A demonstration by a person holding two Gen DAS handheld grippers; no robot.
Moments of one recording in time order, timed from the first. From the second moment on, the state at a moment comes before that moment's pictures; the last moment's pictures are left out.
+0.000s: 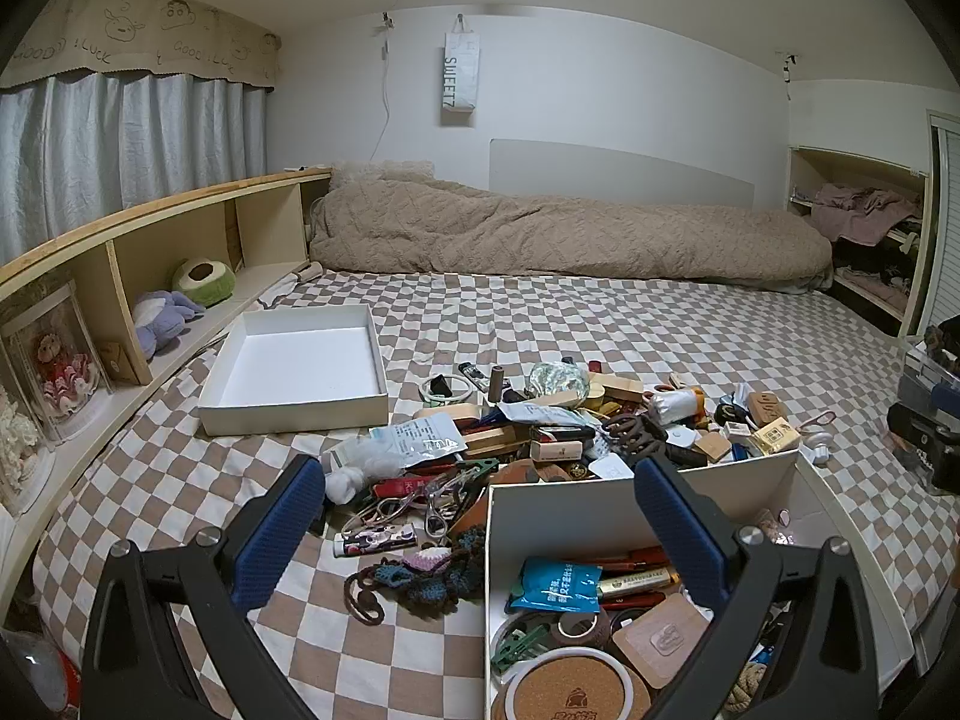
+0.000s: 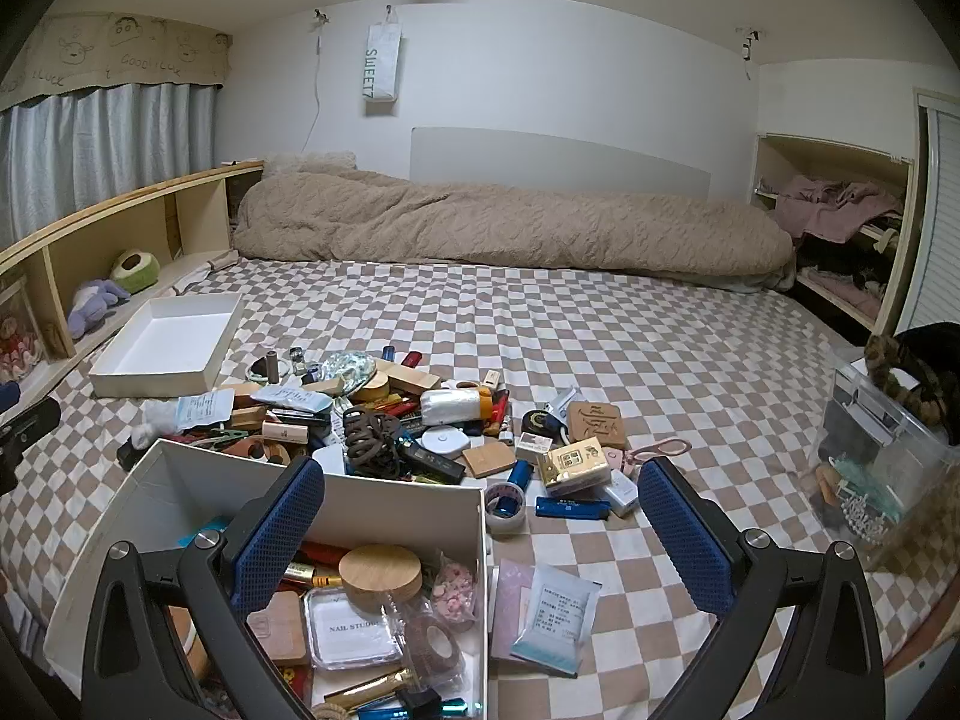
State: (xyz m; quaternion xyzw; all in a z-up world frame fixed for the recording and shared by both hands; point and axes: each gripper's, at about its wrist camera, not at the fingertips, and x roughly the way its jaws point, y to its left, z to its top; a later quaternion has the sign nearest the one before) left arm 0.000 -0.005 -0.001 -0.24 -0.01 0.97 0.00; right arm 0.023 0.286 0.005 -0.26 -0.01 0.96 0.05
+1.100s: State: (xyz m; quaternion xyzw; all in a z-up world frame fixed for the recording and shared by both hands) left arm 0.001 -0.040 0.010 -0.23 -0.04 0.97 -0.02; right arm 0.028 0.307 0.013 -0.24 0.00 0.97 0.06
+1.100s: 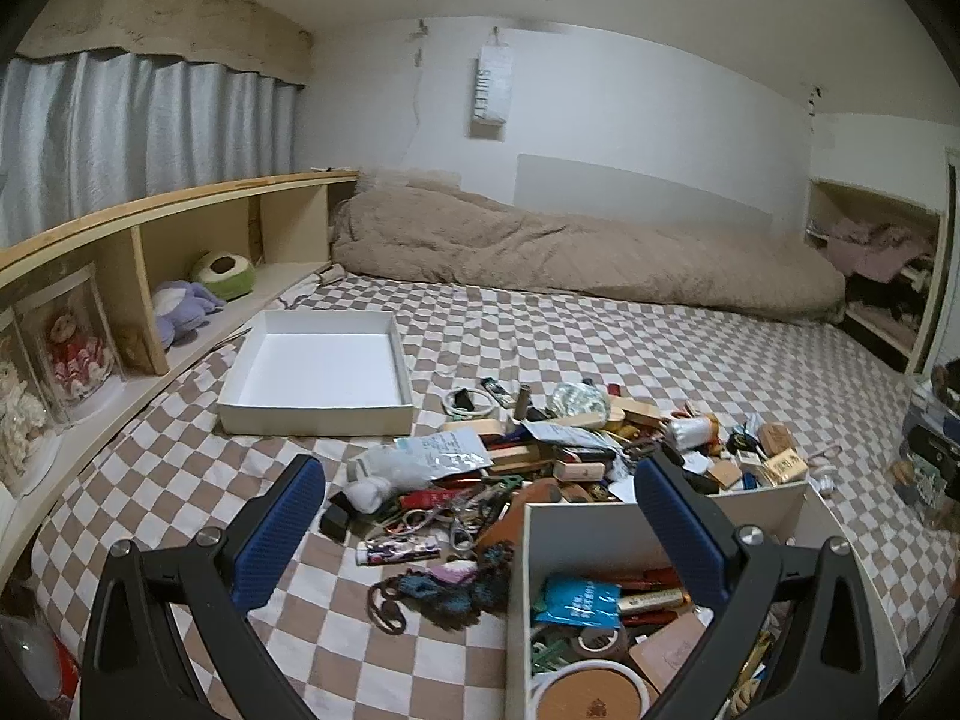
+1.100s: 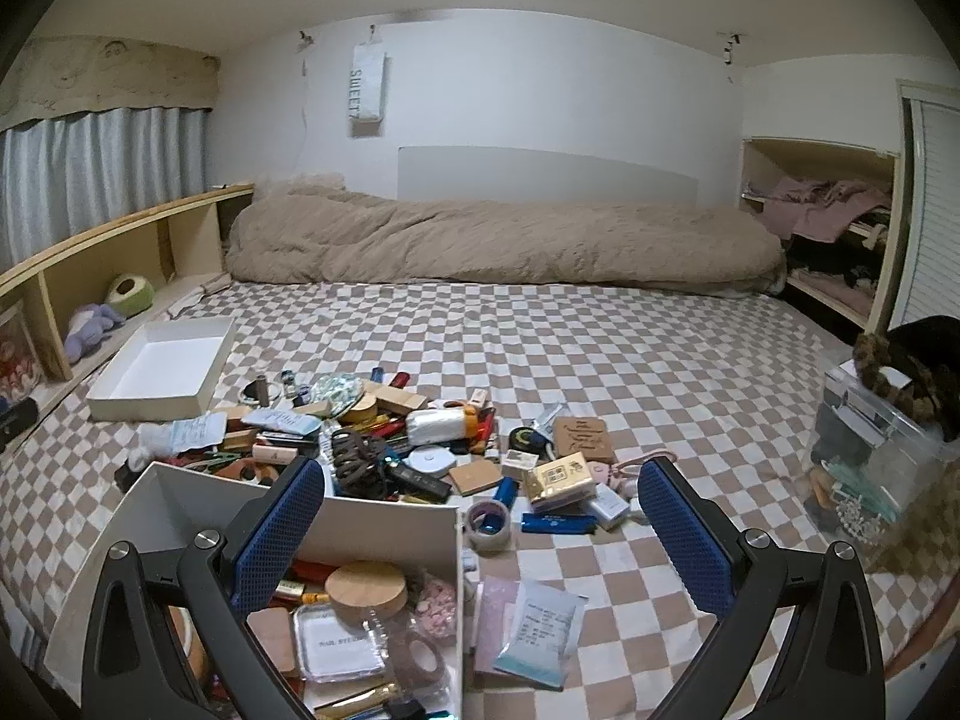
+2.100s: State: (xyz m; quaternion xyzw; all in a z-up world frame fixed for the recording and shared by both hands) left arm -0.078 -0.115 -0.119 -0.40 -0.10 0.91 -0.03; right arm -0.006 0.377 -0.040 -0.31 0.07 0.94 0.10
